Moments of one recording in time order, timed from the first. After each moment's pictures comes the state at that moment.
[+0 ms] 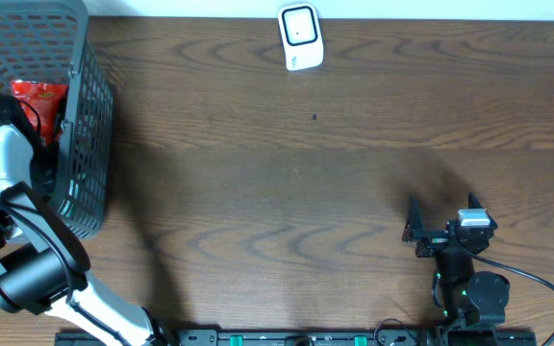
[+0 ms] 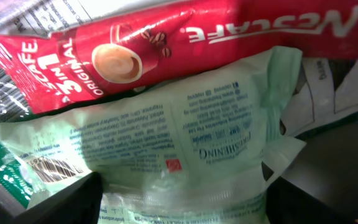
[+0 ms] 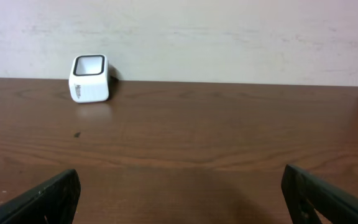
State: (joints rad) left arm 0.56 1.94 1.41 -0.94 -0.04 -0.36; right arm 0.01 0.01 0.01 -0.07 -0.03 0.00
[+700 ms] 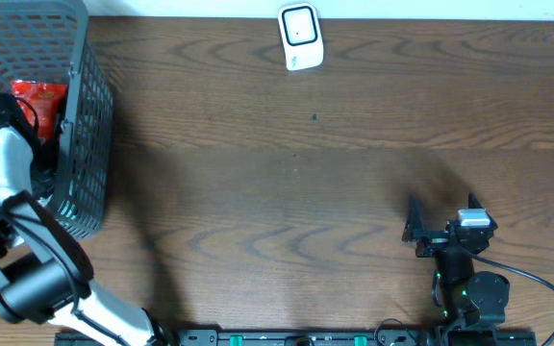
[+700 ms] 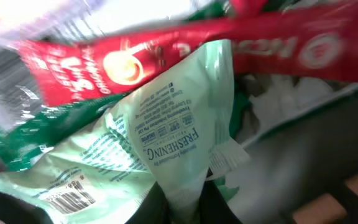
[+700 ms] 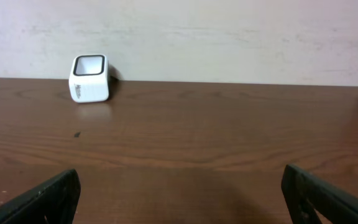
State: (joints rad) left arm 0.55 1.87 1.39 -0.92 -0.04 -0.36; right arm 0.01 0.01 0.01 -0.07 -0.03 0.00
